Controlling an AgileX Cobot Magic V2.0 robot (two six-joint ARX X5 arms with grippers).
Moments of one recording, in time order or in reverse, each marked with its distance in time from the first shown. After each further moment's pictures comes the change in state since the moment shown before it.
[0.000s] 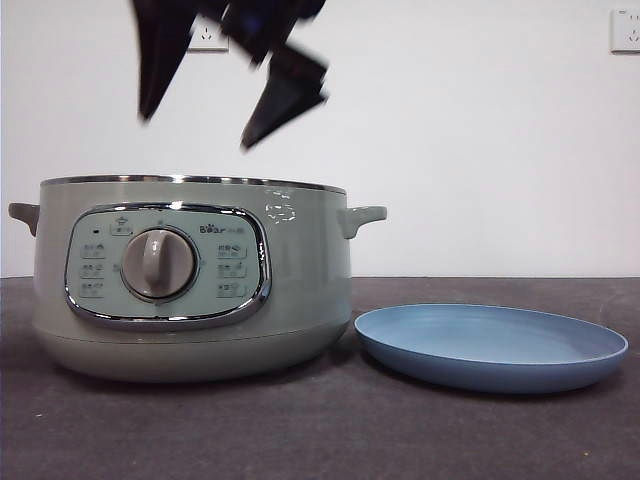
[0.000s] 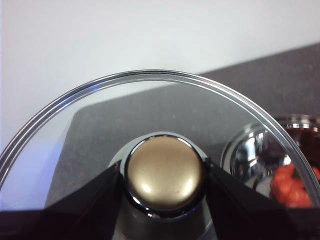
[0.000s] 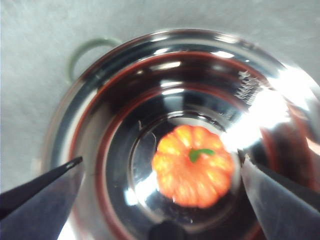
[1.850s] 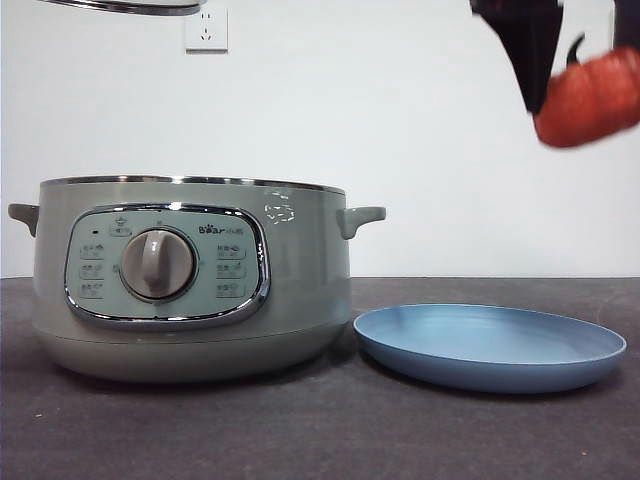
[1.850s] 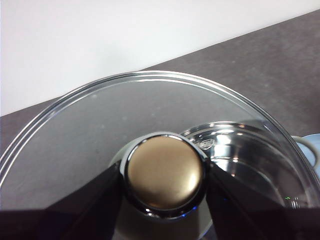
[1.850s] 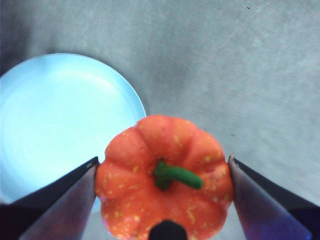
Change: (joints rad) left arm 0.000 0.204 0.000 0.171 0.272 0.000; right arm -0.241 -0.534 -0.423 -0.379 0.542 0.258
